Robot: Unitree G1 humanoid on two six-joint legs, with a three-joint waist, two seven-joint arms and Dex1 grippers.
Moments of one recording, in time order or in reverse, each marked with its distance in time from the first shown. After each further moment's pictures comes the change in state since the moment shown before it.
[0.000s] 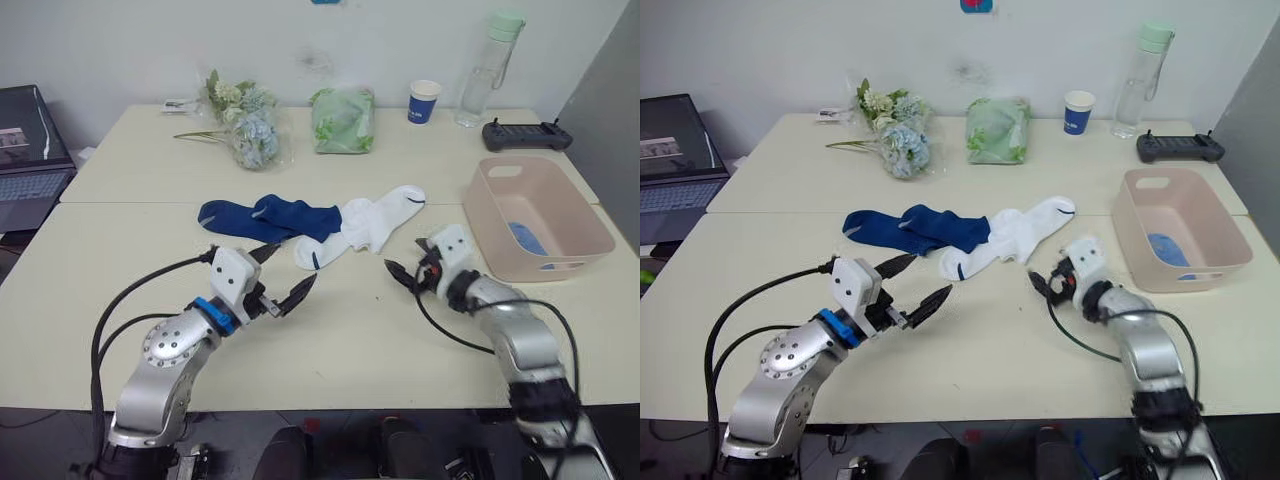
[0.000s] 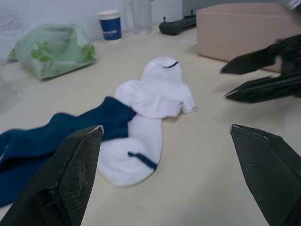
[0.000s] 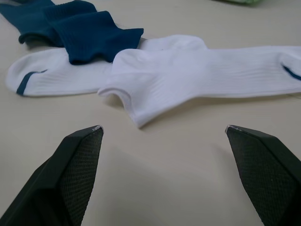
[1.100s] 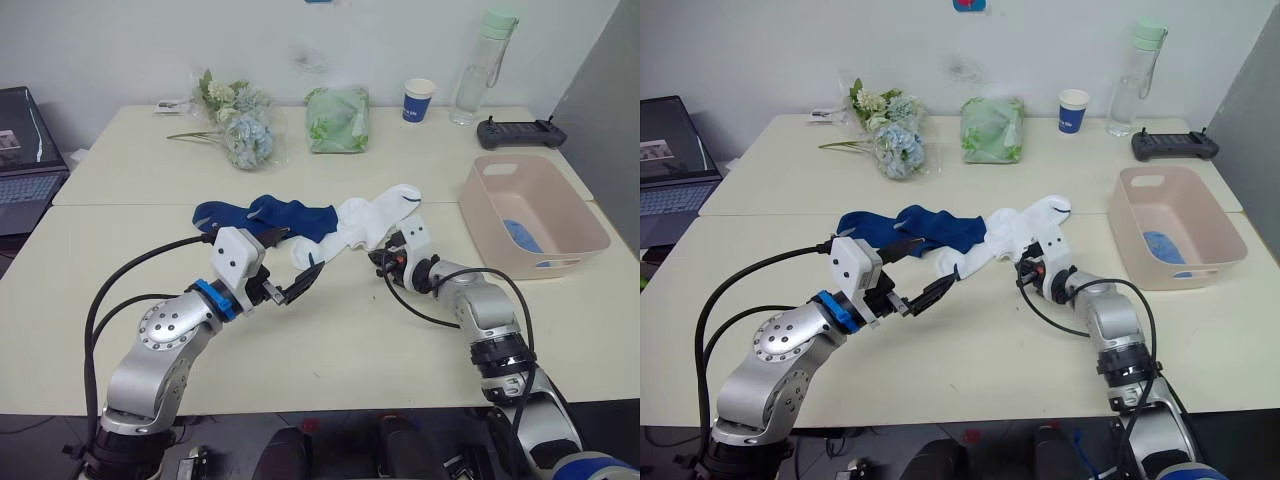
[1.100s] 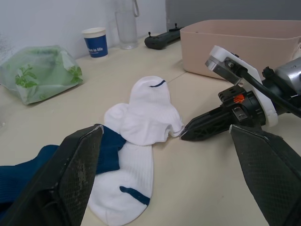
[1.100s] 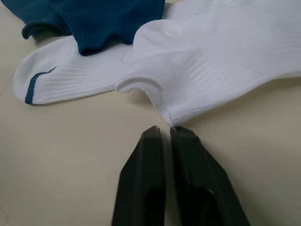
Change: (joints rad) left arm -0.022 0.008 -0.003 -0.027 -0.019 0.048 0.023; right arm -0.085 0.048 0.018 0.109 0.060 0.165 0.012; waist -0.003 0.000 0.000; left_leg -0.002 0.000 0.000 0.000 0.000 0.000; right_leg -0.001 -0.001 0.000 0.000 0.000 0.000
